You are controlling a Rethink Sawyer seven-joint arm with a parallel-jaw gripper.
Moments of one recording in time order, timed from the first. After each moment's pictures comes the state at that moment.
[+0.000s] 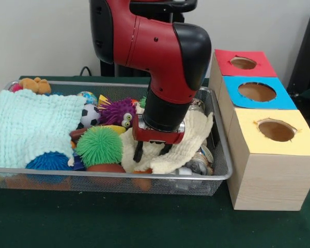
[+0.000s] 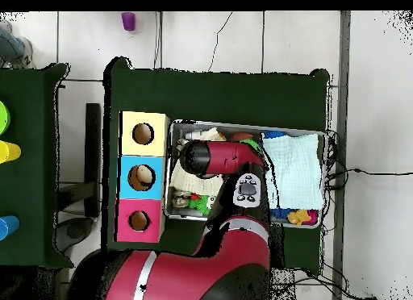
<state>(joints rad) -0.08 -0.25 -0.18 1.33 -0.09 0.51 1.57</state>
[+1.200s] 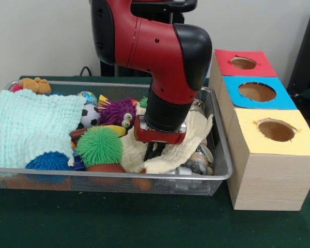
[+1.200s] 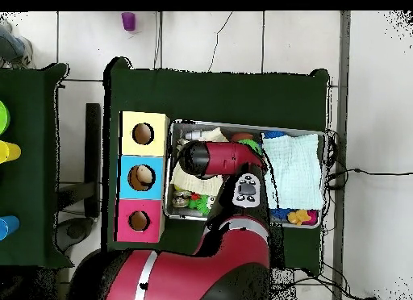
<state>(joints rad) -0.09 -0.25 -0.17 1.34 -0.09 0.50 1.57</state>
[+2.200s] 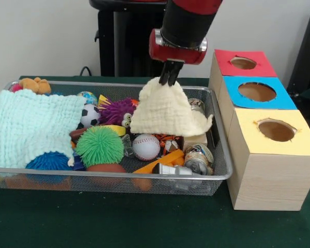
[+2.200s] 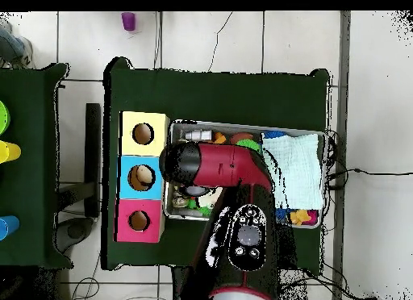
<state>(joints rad) -0.05 -0.61 -0.18 1.51 -0.10 0.88 1.57</state>
